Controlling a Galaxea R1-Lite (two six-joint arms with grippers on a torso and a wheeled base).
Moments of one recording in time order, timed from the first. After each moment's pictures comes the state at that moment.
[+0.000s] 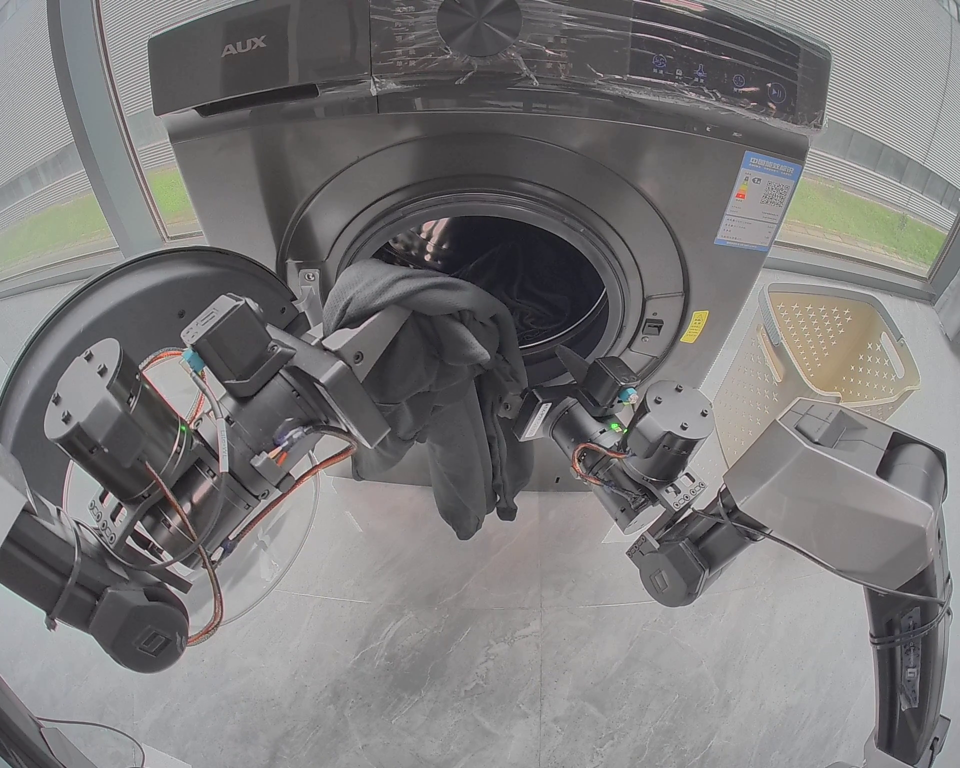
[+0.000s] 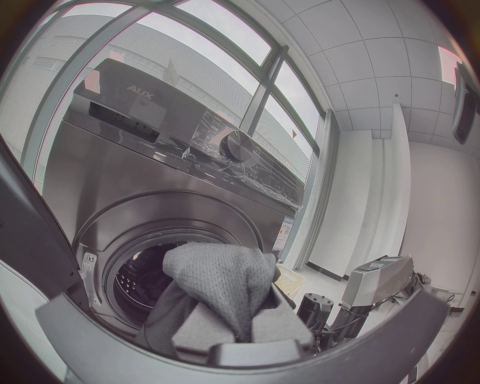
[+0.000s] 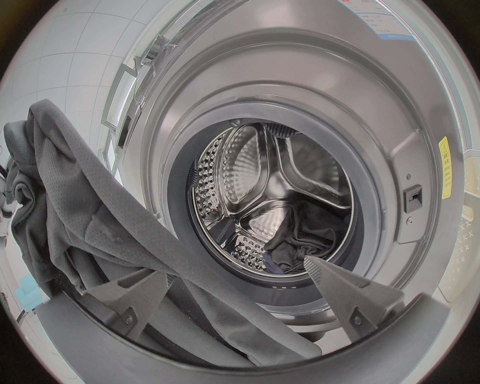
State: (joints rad) left arm -0.58 1.73 -0.61 -1.55 -0.16 -0.14; right arm 0.61 2.37 -1.18 -1.52 -0.10 0.17
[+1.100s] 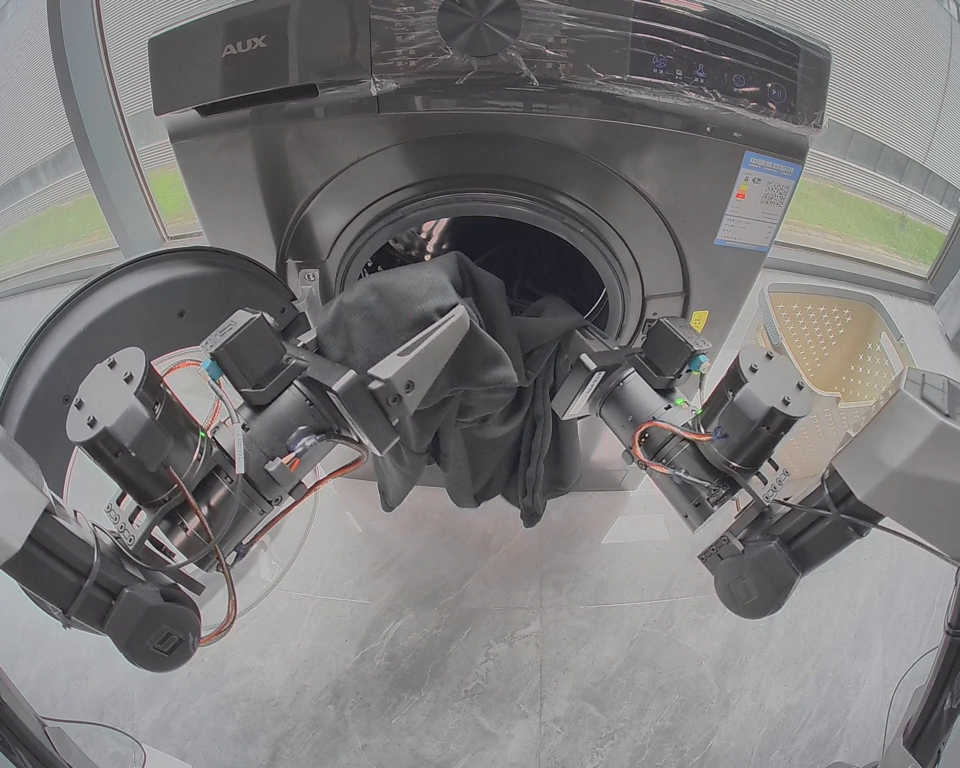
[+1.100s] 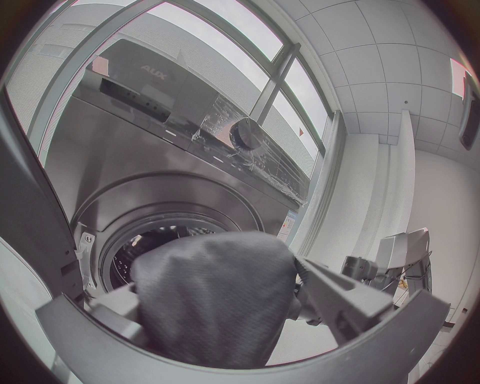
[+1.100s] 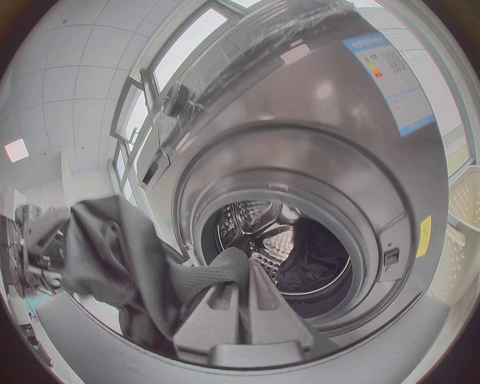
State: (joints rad) left arm -0.57 1.77 -0.61 -1.55 -0.16 -0.21; right arm 0.65 2.08 -0.92 -1.54 -0.10 0.18
